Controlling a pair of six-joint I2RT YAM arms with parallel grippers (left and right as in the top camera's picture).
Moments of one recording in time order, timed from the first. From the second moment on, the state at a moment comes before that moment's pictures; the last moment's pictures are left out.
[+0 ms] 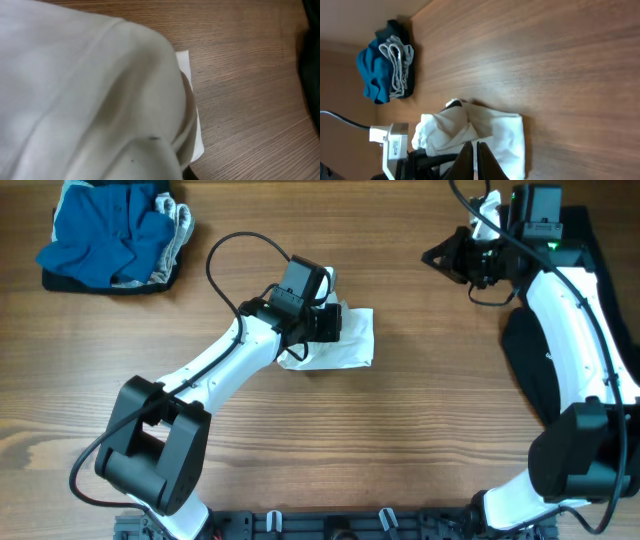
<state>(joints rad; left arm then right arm) -0.52 1.81 1.21 -0.40 0.26 -0.43 -0.03 1.75 1.51 -0.76 -0.64 0.38</state>
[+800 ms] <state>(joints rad) -0.52 1.81 1.21 -0.40 0.25 -0.43 -0.03 1.75 1.51 -0.76 -0.68 0.39</state>
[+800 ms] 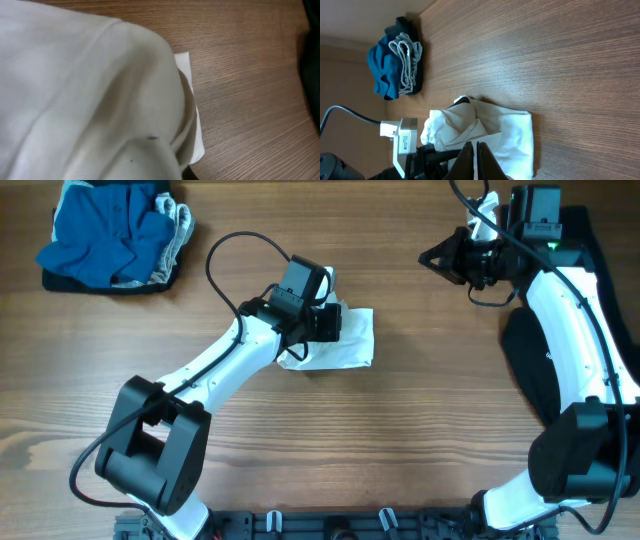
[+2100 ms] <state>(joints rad) -0.53 1.56 1.21 -0.37 0.19 -0.45 -0.13 1.75 1.51 -0.82 -0.75 0.33</state>
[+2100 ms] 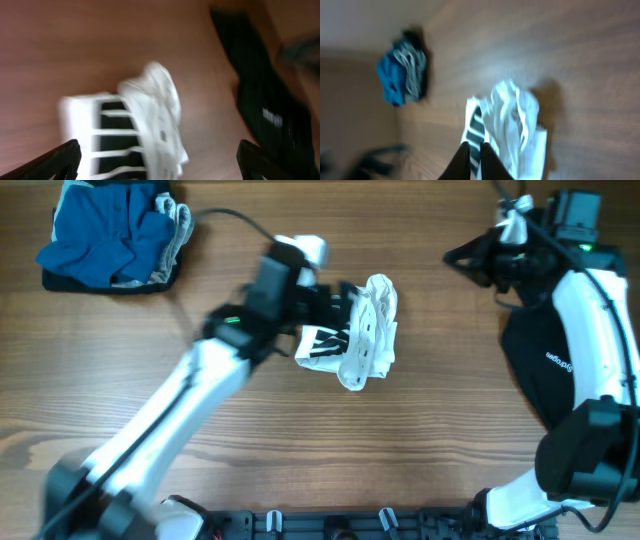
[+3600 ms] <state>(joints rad) -0.10 1.38 1.22 -0.62 0.05 -0.45 0.11 1.93 1.38 -0.79 -0.20 0.29</state>
